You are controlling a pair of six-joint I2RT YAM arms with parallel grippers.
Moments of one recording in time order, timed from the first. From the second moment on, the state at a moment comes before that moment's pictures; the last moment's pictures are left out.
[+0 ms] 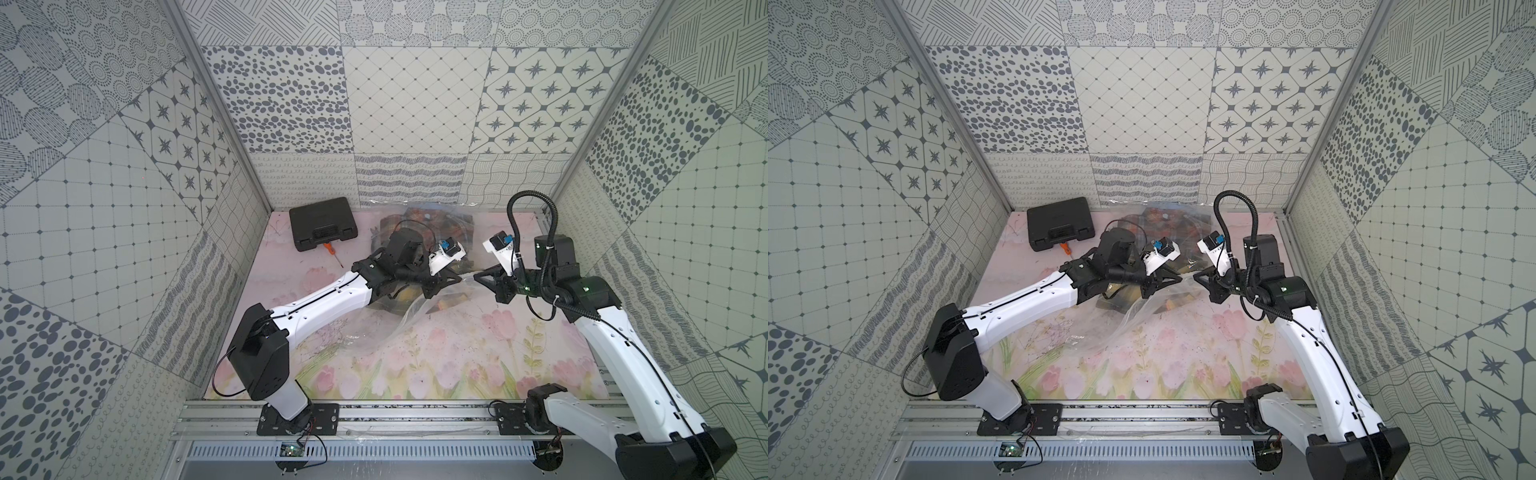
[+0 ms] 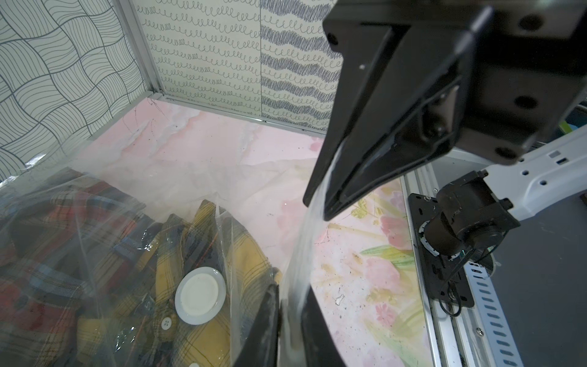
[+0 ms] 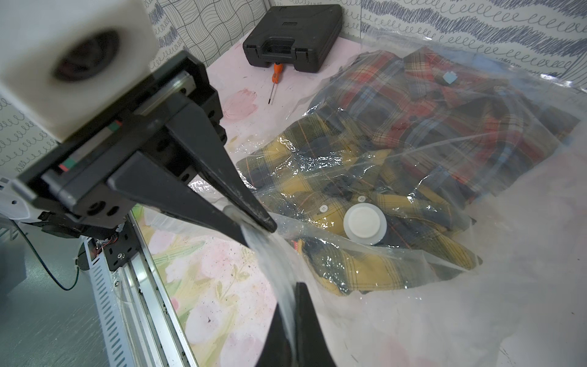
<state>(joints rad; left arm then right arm) -0.83 1.60 1.32 -0.19 0.56 0.19 0.24 1.05 1.13 -0.81 -0.59 -0.21</state>
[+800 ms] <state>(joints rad) -0.82 1.55 1.23 -0.18 0.47 0.29 0.18 1.04 1.13 -0.80 -0.56 -0.12</state>
